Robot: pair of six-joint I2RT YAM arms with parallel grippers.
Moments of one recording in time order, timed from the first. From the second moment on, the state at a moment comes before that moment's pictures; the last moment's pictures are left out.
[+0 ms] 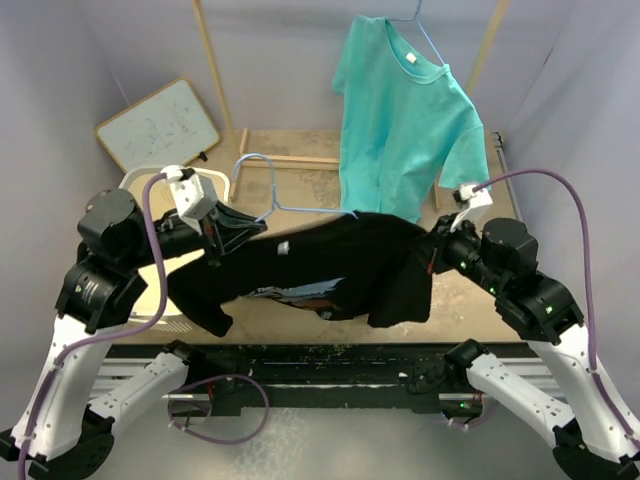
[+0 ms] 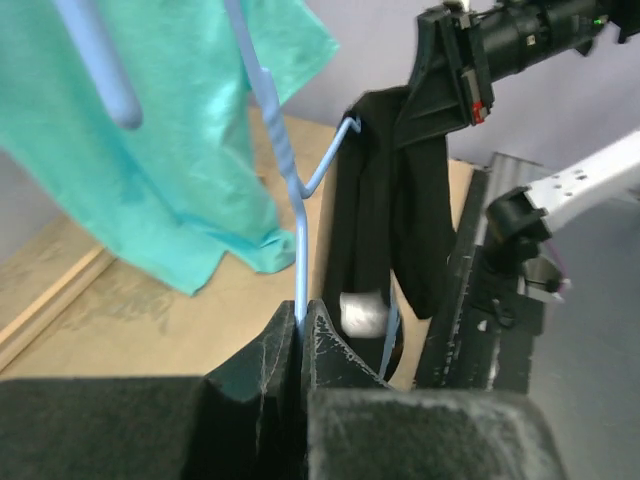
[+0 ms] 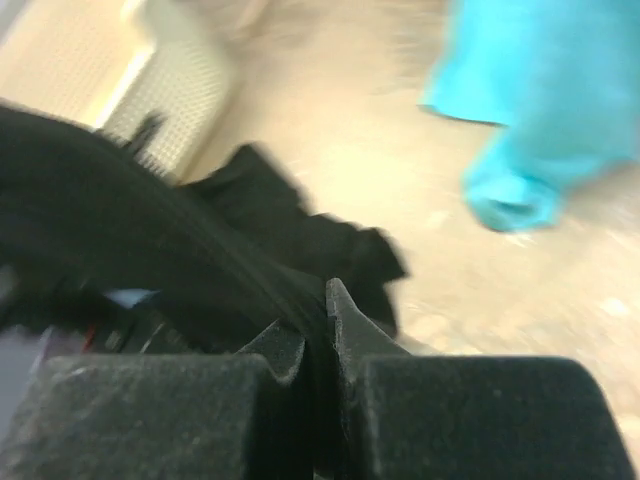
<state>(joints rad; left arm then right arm) -0.45 0.83 1.33 -0.54 0.75 0.02 0.55 0.71 1.09 -0.73 -0.13 0.32</state>
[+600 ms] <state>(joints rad) -0.43 0.73 1.37 -0.59 0.55 0.03 0.53 0.71 1.02 -0.75 0.09 0.43</state>
